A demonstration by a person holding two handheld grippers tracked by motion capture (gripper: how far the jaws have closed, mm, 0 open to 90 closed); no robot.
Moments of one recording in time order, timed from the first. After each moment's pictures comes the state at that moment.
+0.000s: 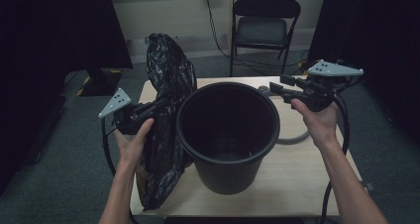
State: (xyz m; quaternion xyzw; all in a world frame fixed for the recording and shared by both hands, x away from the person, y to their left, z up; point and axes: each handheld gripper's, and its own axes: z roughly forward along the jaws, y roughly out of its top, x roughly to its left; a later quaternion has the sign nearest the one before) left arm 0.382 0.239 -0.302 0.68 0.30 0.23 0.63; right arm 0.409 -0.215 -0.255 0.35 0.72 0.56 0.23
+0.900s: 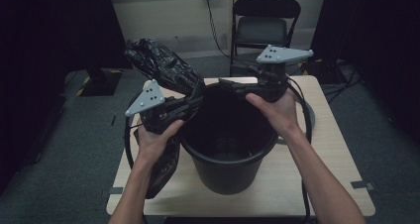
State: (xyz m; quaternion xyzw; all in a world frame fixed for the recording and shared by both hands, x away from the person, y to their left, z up) left arm 0.369 0.168 -0.259 0.72 0.17 0.21 0.63; right arm 0.408 -0.112 -0.211 0.24 0.75 0.60 0.17
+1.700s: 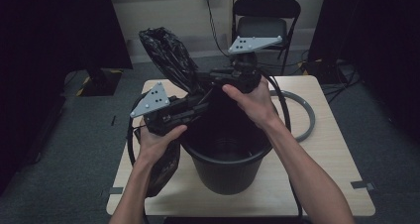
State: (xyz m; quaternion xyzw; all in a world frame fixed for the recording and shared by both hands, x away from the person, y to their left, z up) left arm 0.367 0.166 -0.262 0.73 0.16 0.20 0.63; right arm 0.422 -0.069 -0.199 0.18 0.76 0.61 0.10
